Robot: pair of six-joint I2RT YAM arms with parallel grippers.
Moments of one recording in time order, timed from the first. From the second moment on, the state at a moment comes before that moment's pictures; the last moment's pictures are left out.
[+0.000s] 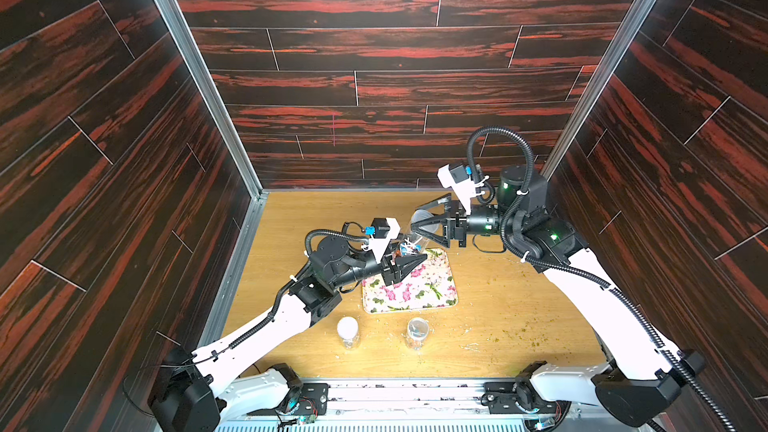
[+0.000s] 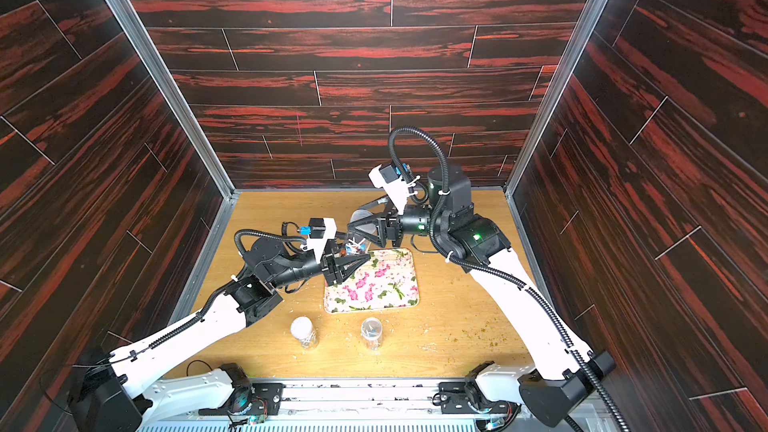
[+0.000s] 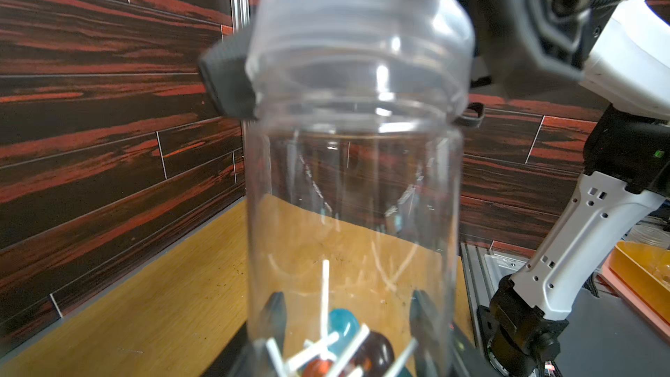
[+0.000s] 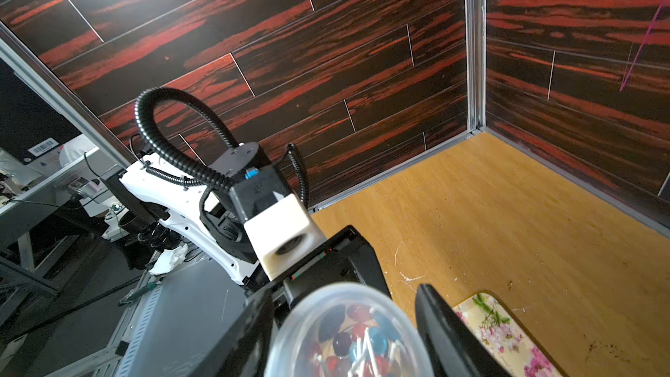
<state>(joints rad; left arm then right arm) -0.69 1.16 0.84 0.40 0.55 -0.12 0.58 1.32 1.56 -0.47 -0.85 0.14</state>
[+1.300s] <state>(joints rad) -0.69 1.15 0.79 0.35 0.52 -0.12 0.49 1.14 1.41 -0.49 -0.46 0.27</state>
